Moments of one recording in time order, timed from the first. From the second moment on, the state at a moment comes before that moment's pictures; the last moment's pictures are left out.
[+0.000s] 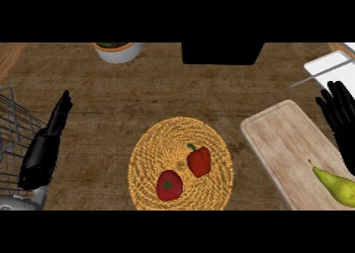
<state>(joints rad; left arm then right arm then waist) -0.07 0.51 -0.30 -1.57 0.09 0.38 -0.15 -0.04 -0.56 0.10 -1.68 -0.48 -0.15 -0.01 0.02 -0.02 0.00</state>
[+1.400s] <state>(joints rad) -0.25 0.44 -0.15 -1.47 0.36 0.21 0.14 -0.66 -0.59 0.50 -1.60 -0.22 0.22 0.38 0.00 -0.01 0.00</state>
